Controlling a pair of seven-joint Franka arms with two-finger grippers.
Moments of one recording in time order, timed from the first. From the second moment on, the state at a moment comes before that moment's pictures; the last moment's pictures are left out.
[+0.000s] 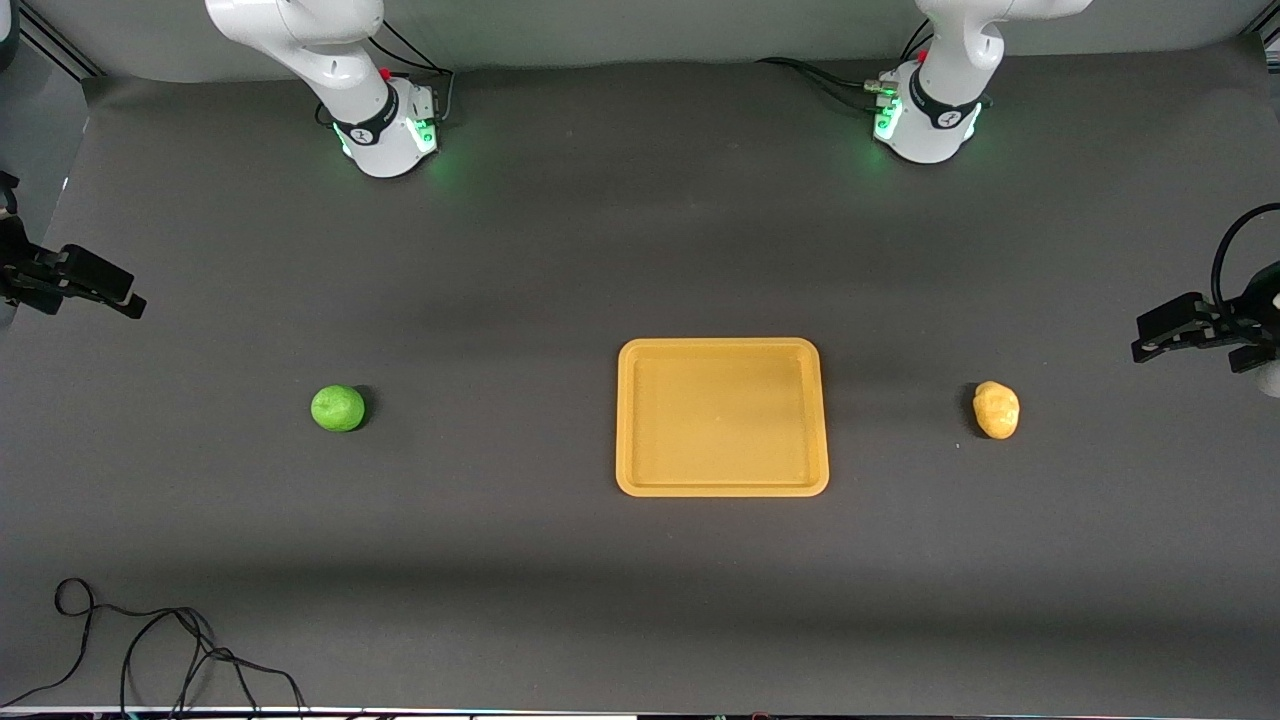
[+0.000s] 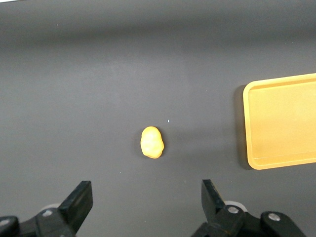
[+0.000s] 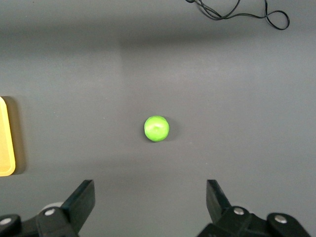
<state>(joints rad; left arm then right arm) -0.06 0.19 0.10 -1.39 -0.04 1.61 0.16 -0.01 0.00 -0.05 -1.56 0.01 1.60 0.04</state>
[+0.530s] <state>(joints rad) -0.06 0.19 0.10 -1.39 -0.04 1.61 0.16 -0.01 0.00 -0.05 -1.55 0.01 1.60 0.04</state>
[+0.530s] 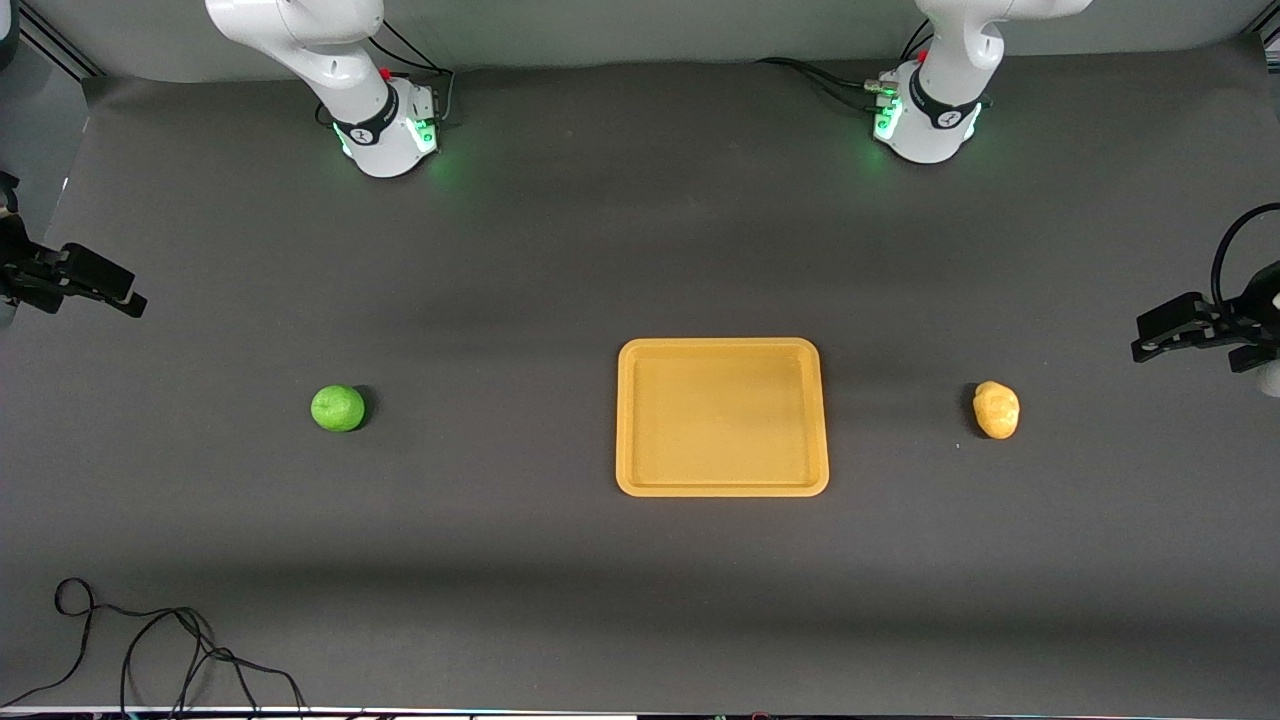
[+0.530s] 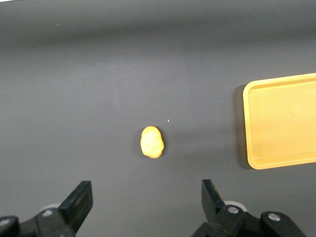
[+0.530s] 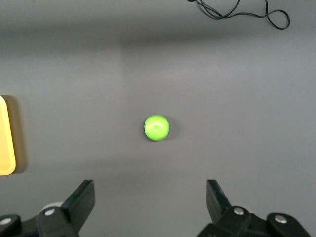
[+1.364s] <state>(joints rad) -0.06 0.19 0.10 -1.39 -0.04 1.61 0.16 -0.01 0.00 -0.05 -1.55 0.01 1.60 0.04</state>
